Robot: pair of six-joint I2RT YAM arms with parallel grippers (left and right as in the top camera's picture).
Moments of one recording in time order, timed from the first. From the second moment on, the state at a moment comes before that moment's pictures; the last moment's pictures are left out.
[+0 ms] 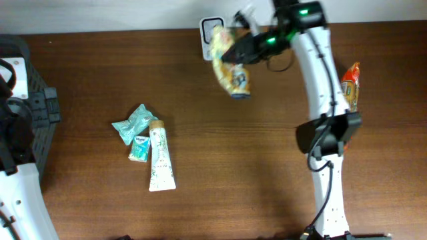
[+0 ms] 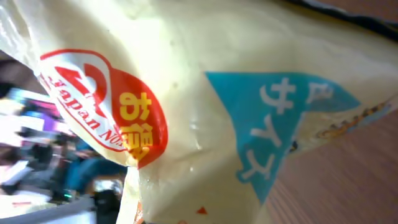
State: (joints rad) left arm 0.37 1.32 1.69 -1.10 -0.21 0.31; right arm 0.14 2.55 2.83 -1.58 -1.14 -0.24
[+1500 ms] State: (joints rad) left arm 0.37 1.32 1.69 -1.10 -0.21 0.31; right arm 0.45 2.74 2.81 -0.73 0.28 -0.18
